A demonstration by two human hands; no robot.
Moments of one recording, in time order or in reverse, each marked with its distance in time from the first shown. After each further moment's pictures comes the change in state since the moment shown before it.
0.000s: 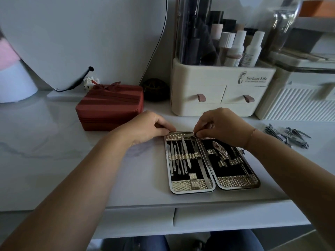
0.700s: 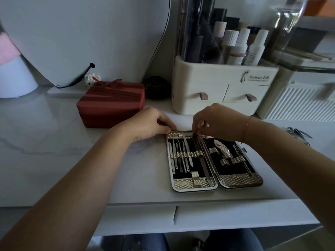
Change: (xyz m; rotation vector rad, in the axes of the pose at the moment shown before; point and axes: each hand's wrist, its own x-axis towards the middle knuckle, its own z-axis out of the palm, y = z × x) left_hand 0.000 0.002 -0.001 0.009 0.010 -0.053; right_hand 0.012 -0.022 -0.006 -0.347 -0.162 -0.086
